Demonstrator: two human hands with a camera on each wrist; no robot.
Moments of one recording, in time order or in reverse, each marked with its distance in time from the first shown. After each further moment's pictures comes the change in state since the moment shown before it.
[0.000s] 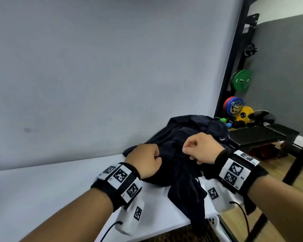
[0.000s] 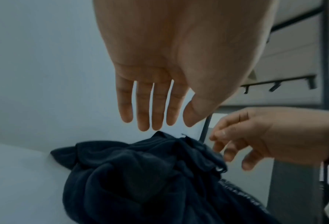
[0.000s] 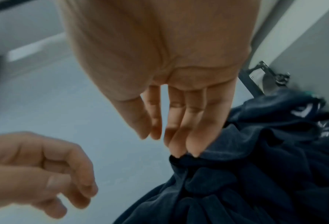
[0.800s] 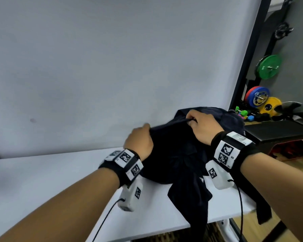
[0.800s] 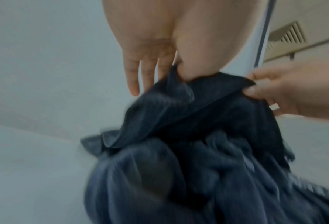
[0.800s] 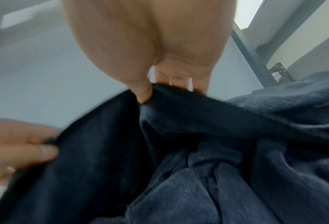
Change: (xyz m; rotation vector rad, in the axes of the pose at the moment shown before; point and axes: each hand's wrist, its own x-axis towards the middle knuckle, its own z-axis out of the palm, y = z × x) left_hand 0.052 -0.017 0.017 0.149 0.246 -0.140; right_hand 0.076 0.031 -0.008 -0.060 0.159 -0.194
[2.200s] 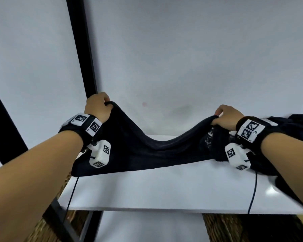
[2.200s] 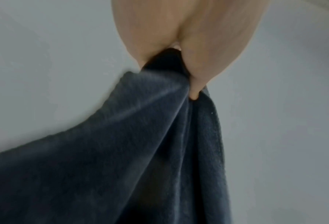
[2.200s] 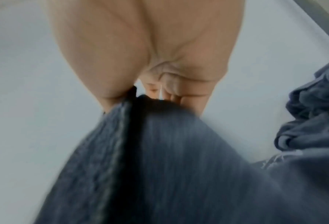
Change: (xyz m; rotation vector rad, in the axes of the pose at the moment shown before) left_hand -0.094 -0.406 -0.281 -0.015 0.342 -0.338; right_hand 0.032 -0.254 0.152 -0.097 -0.135 0.217
